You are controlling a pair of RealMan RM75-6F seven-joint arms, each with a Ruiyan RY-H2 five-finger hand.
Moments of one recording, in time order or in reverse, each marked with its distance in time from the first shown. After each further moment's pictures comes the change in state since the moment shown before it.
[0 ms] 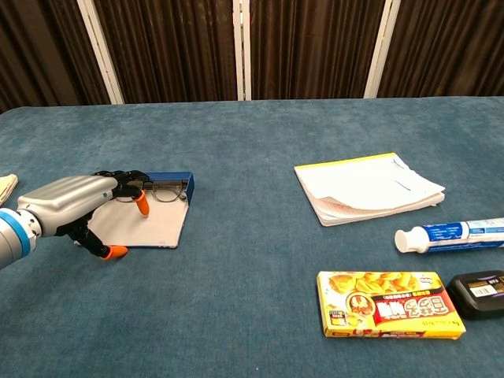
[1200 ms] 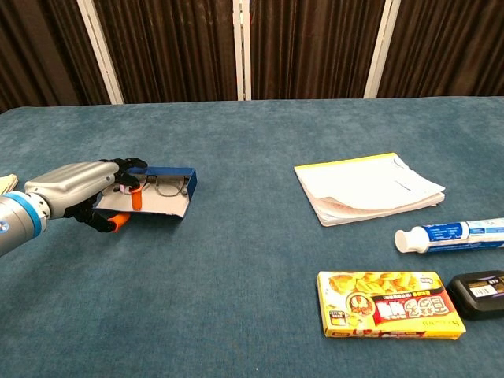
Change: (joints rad) left arm -0.033 -0.015 -0.053 0.048 -0.046 -0.041 -0.021; right arm 0.009 -0.011 0.003 0.012 0.020 -0.022 -0.009
